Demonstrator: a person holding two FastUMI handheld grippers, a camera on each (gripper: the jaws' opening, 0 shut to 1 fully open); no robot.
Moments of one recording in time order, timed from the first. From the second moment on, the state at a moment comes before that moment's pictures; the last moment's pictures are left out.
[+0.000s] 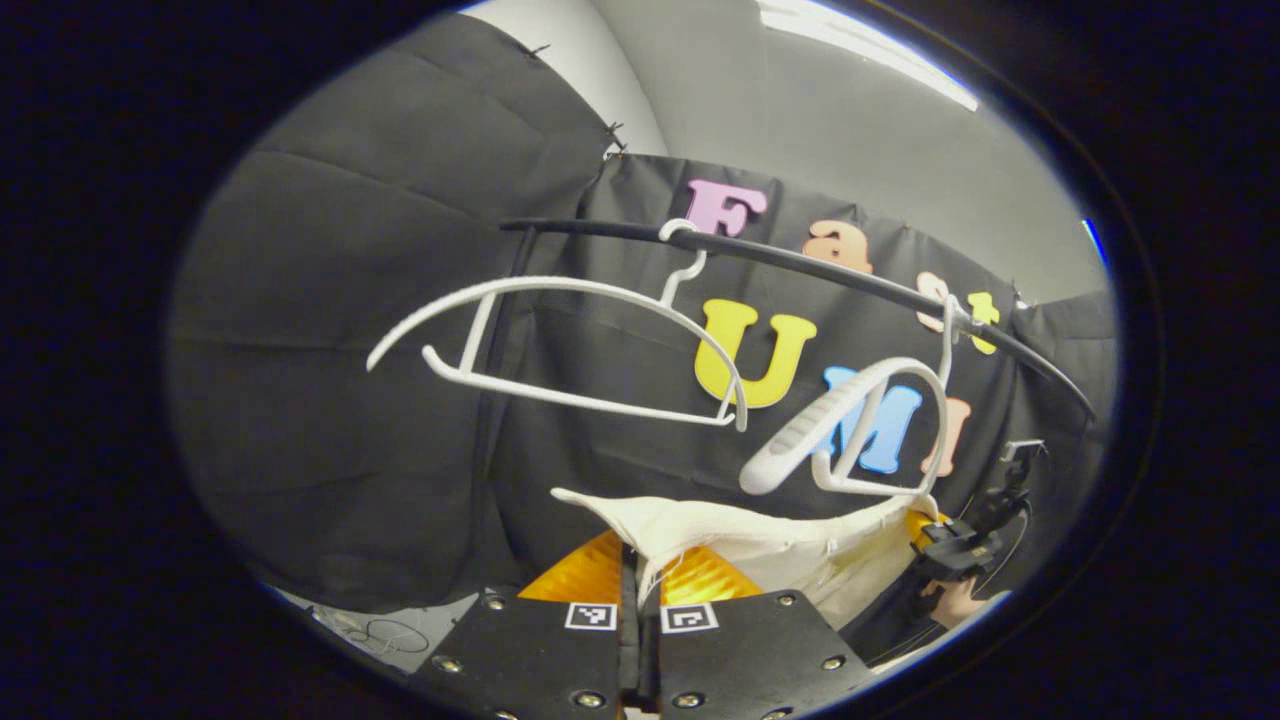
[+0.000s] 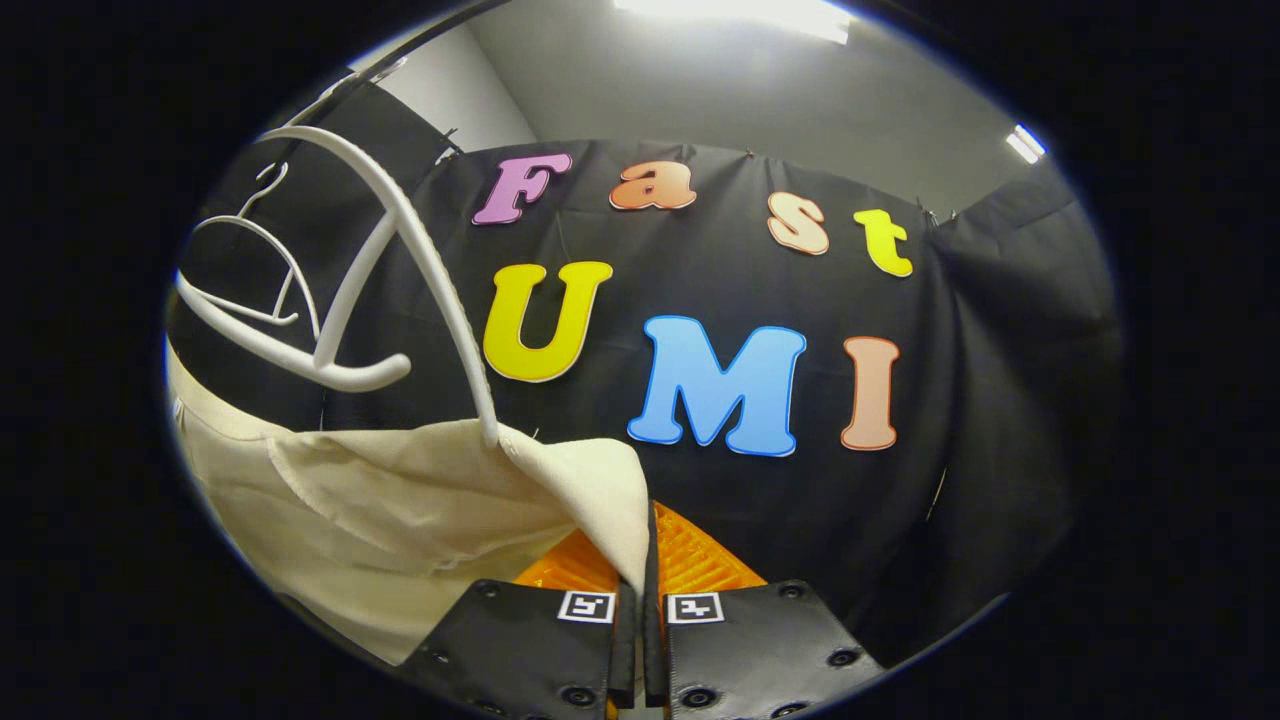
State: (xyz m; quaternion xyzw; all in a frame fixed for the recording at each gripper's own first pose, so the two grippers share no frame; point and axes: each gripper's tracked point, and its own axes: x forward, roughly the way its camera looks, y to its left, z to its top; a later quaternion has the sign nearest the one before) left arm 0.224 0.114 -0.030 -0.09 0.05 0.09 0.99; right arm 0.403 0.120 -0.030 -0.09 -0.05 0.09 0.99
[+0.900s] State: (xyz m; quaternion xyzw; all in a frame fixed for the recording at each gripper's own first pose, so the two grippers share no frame) left arm 0.138 0.064 -0.163 -0.06 0.17 0.11 0.98; right arm 0.206 0.088 -0.174 -0.06 0.16 0.19 0.97
